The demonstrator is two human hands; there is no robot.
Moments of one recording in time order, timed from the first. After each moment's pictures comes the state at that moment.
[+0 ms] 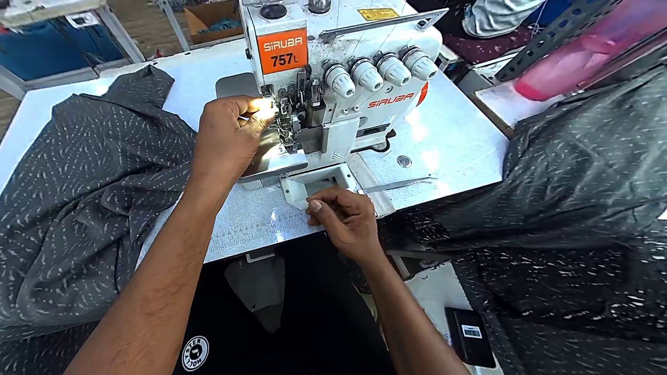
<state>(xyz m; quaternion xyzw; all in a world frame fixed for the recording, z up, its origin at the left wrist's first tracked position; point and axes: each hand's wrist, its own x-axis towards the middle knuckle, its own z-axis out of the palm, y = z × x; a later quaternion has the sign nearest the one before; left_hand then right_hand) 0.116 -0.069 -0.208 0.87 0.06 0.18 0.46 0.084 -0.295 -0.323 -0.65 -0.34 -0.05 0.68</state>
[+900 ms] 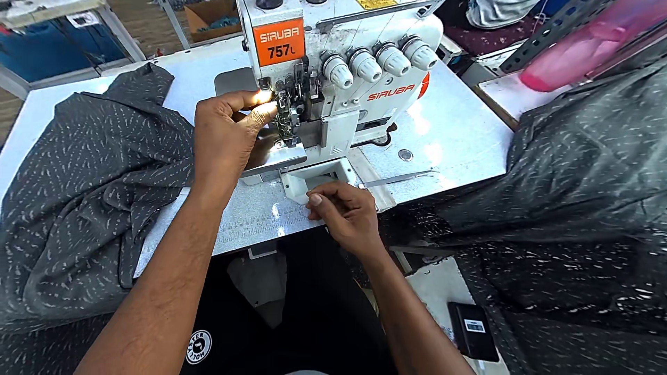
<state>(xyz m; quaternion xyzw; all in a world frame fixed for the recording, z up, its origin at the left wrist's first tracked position) 0.113 -0.075 -0.218 0.82 0.05 0.25 0.52 0.083 -0.296 -0.324 -0.65 -0.34 -0.05 0.68</state>
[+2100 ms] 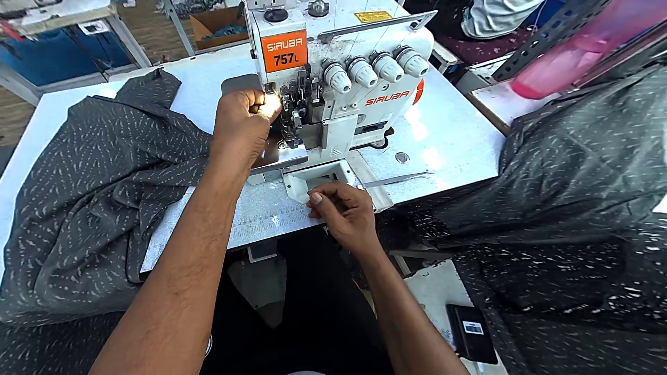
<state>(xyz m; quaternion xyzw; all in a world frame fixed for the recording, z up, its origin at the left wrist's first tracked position) 0.120 -0.086 -0.199 0.82 0.11 0.16 0.54 0.079 -0.296 -0.324 -0.67 -0.33 -0.06 0.67</state>
